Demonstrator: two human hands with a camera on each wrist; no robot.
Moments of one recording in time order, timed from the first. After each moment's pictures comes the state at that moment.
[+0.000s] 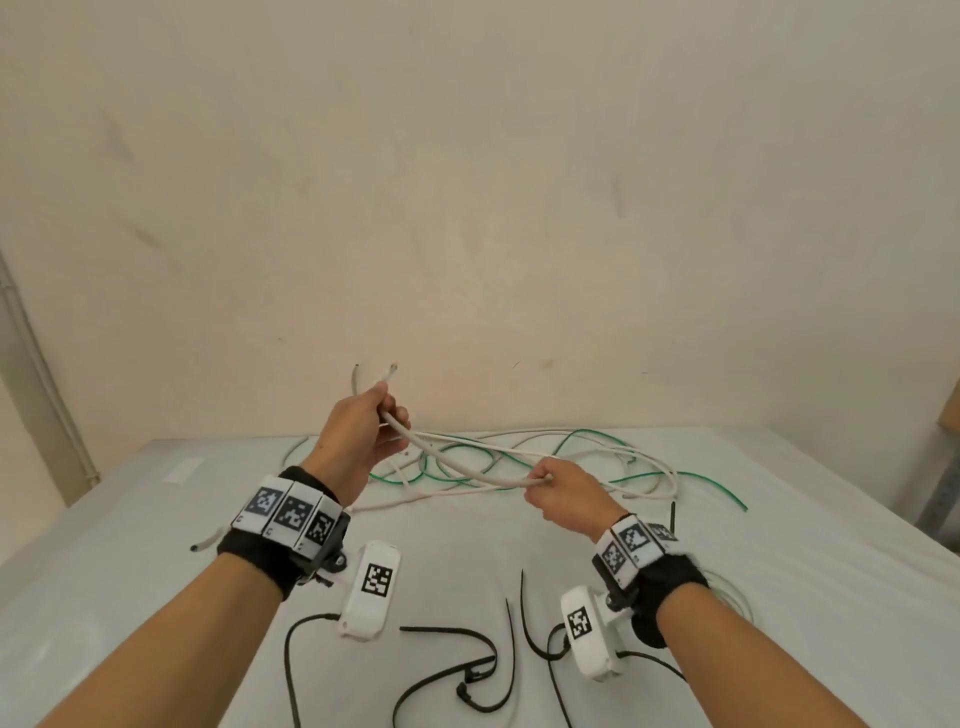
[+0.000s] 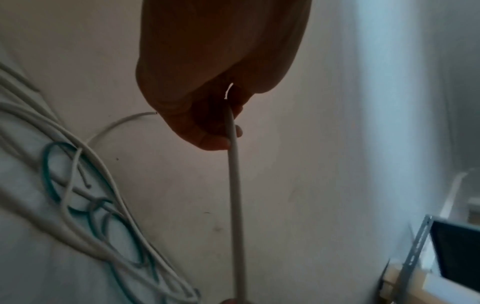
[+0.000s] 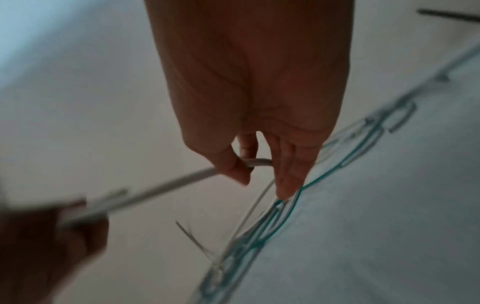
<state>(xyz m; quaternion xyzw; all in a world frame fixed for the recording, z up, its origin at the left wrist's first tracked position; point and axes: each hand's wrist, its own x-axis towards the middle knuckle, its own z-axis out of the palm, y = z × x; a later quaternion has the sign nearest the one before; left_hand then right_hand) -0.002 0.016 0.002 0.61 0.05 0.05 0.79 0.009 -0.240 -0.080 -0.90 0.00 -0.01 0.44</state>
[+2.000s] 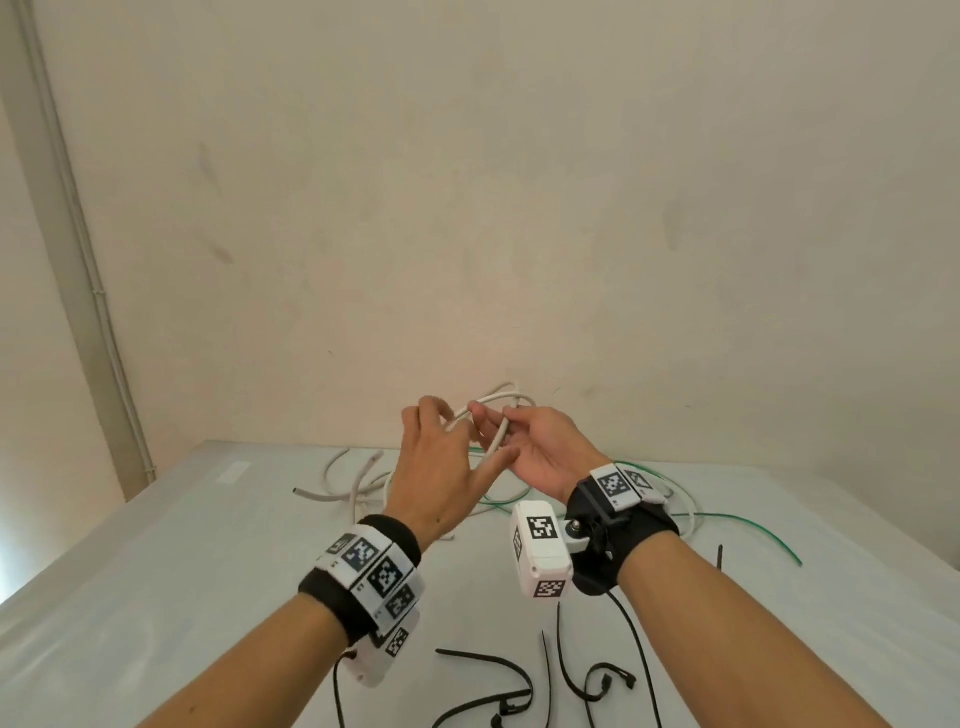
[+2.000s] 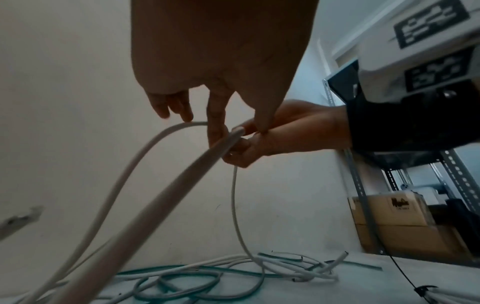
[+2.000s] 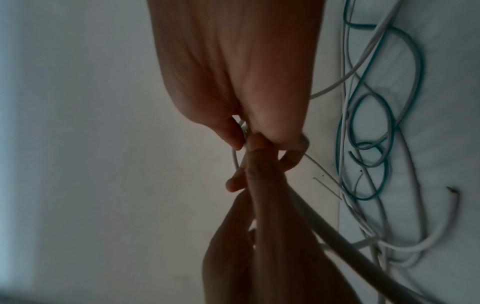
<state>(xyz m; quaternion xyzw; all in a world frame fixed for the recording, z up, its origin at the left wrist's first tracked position) -0.020 -0.003 -0.019 0.93 -0.09 0.27 0.22 0.032 -0.148 0.011 -0.42 -0.03 0.19 0.89</state>
